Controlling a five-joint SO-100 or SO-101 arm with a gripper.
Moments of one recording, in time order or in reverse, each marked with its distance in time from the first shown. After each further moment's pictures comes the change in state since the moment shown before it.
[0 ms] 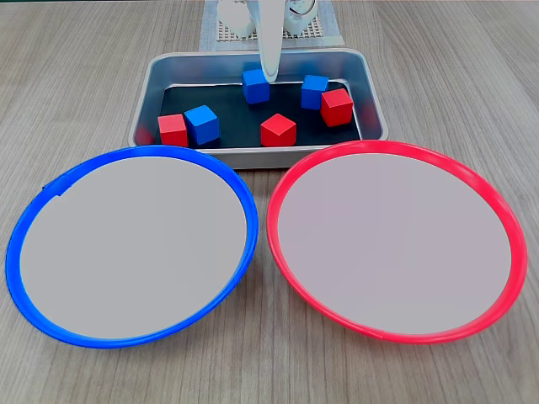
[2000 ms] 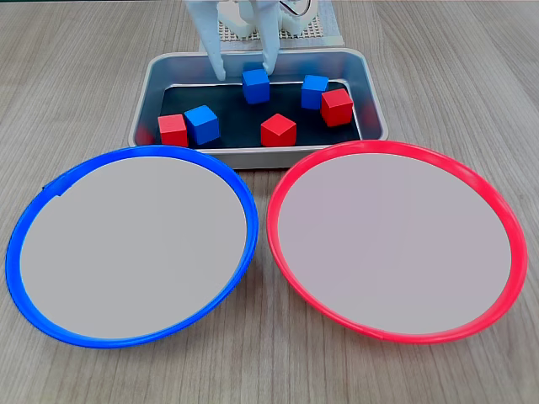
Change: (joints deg) arm 12.9 -58.4 -26.8 6.9 -115.4
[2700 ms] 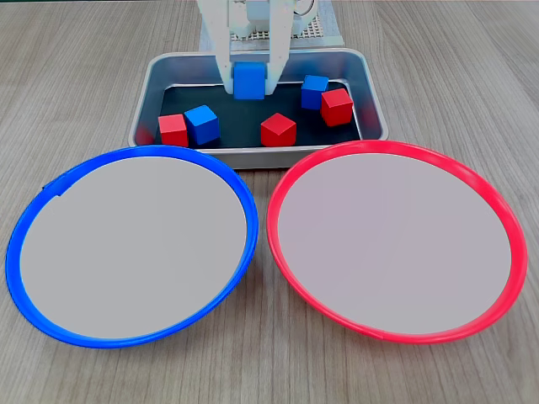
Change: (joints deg) arm -9.2 -8.2 -14.2 -20.3 30.8
